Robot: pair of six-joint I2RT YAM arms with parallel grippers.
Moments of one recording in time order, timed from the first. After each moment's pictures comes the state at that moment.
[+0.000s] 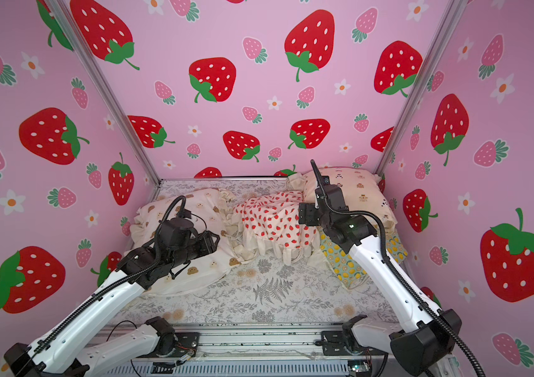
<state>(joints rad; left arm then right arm) -0.51 0.95 0.99 -0.77 -0.13 -0.75 0.61 1.23 1.31 -0.72 0.22 0.27</state>
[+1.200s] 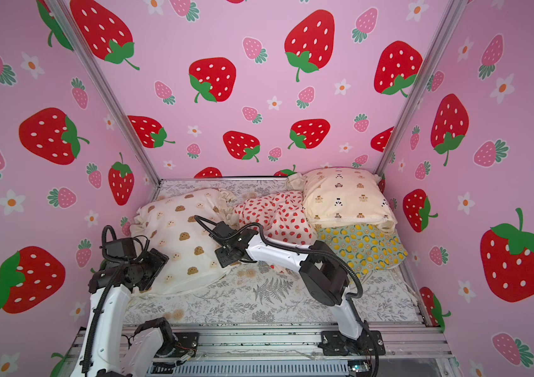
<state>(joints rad) 0.35 0.84 0.72 -0.88 0.17 -0.72 1.13 2.08 1.68 -0.63 0.10 0.42</state>
